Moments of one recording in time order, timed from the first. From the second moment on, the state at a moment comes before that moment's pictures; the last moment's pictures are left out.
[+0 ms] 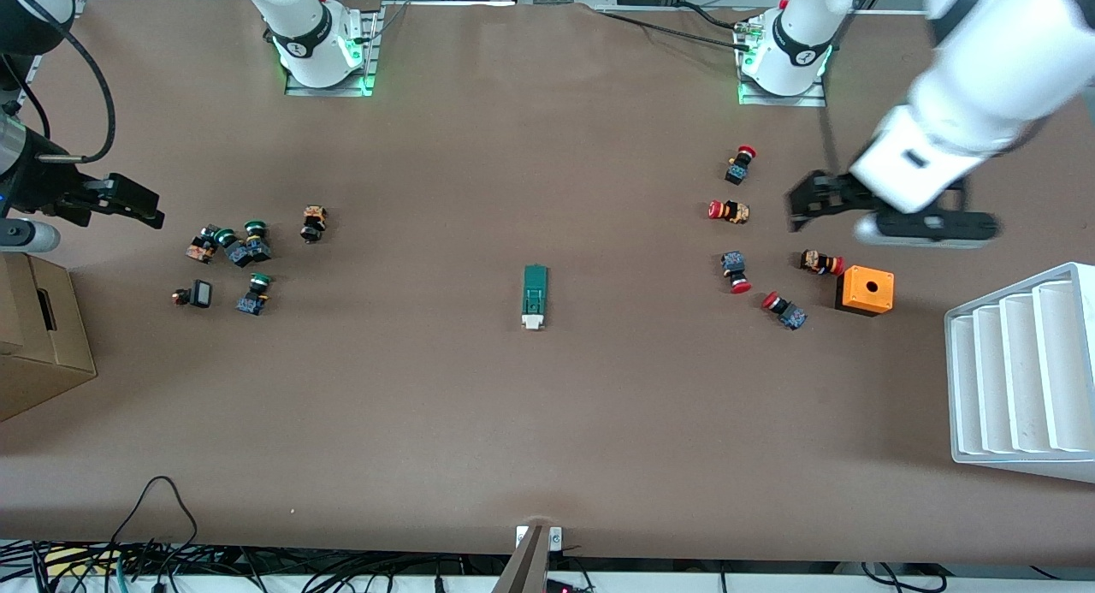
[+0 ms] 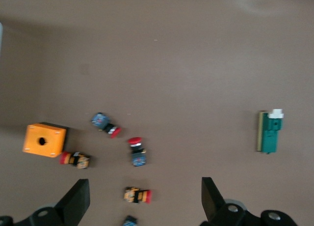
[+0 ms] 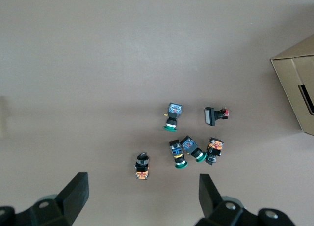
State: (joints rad) left arm -0.01 0.12 -0.31 -1.58 -0.03 1.77 -0.36; right arm 0.08 0.11 -0.08 -1.53 0.00 1.62 0.03
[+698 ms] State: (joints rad) left arm -0.09 0.30 -0.61 -1.67 0.39 2.13 -0.99; right arm 0.06 0.12 -0.08 -1.53 -0.03 1.62 0.03
